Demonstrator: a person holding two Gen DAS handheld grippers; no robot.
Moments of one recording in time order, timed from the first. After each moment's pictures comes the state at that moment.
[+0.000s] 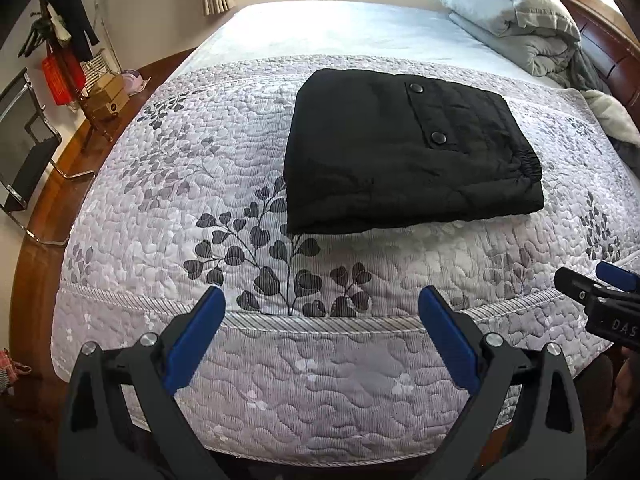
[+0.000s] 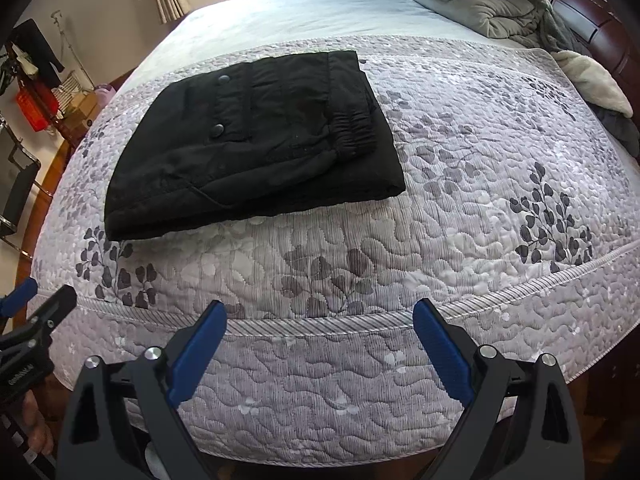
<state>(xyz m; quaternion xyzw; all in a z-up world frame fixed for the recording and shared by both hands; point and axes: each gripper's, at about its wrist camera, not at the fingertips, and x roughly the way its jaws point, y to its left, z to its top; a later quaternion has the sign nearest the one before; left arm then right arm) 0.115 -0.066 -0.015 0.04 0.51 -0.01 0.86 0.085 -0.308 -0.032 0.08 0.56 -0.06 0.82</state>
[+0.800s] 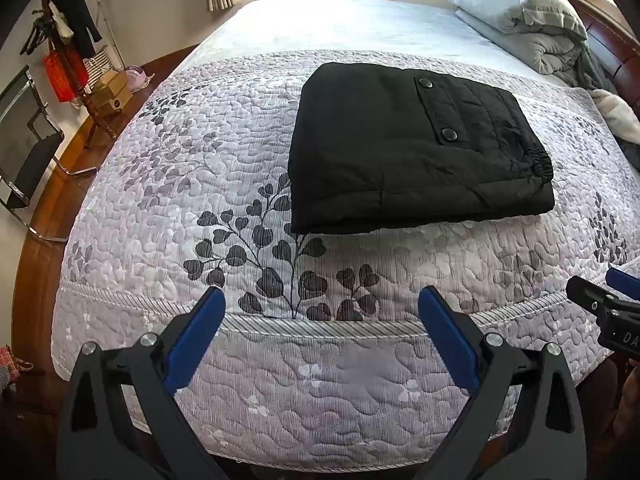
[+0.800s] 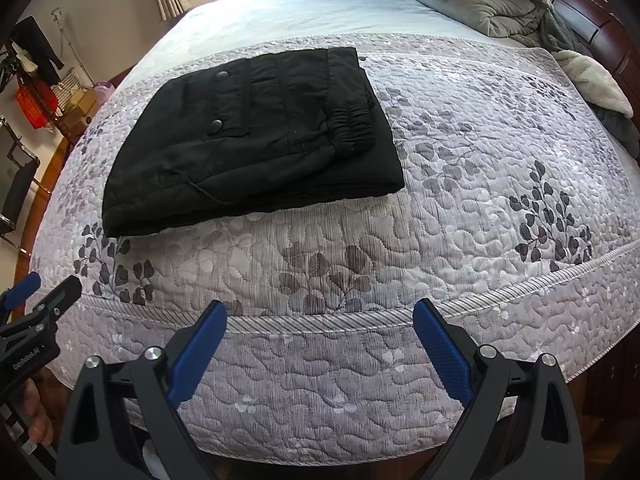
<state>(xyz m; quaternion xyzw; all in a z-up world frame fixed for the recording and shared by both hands) 0.122 -0.065 -0.023 0.04 0.52 0.00 0.86 0.085 -0.310 -0.035 0.08 0.57 -0.06 0.82</state>
